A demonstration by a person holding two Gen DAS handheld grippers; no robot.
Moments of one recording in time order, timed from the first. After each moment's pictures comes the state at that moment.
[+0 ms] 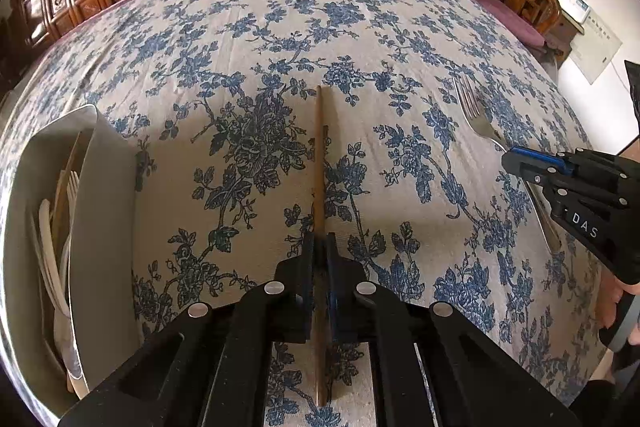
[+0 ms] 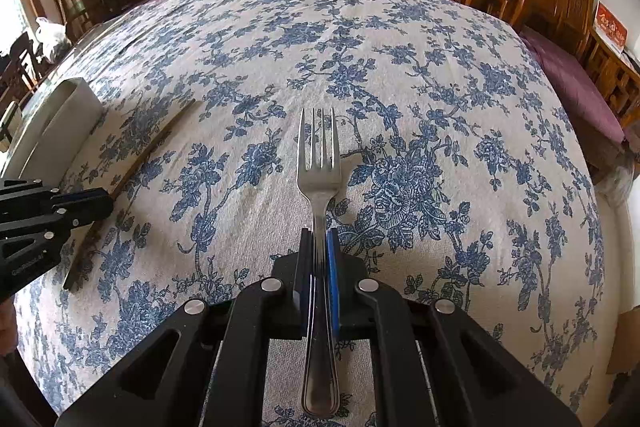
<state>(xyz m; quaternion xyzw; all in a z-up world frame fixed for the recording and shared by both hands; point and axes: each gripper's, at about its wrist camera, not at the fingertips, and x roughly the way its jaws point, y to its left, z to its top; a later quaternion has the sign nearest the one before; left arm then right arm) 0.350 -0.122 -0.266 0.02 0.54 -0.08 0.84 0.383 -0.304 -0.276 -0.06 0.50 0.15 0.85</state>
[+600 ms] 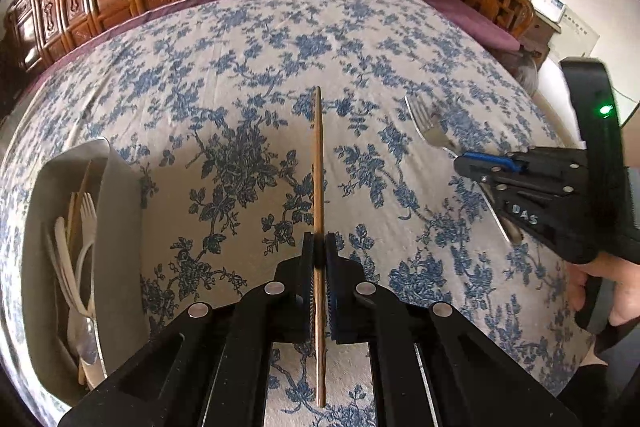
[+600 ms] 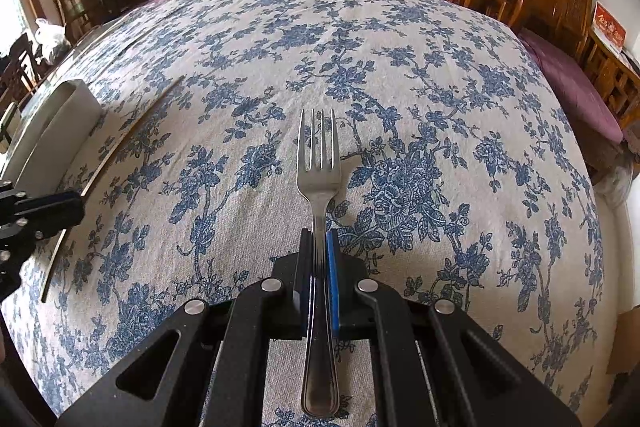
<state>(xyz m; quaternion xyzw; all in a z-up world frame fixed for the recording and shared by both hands) 0.327 -0.134 -0.231 0.03 0.50 -0.11 0.86 0.385 -0.303 -0.275 -0.06 0.50 0.14 0.85</state>
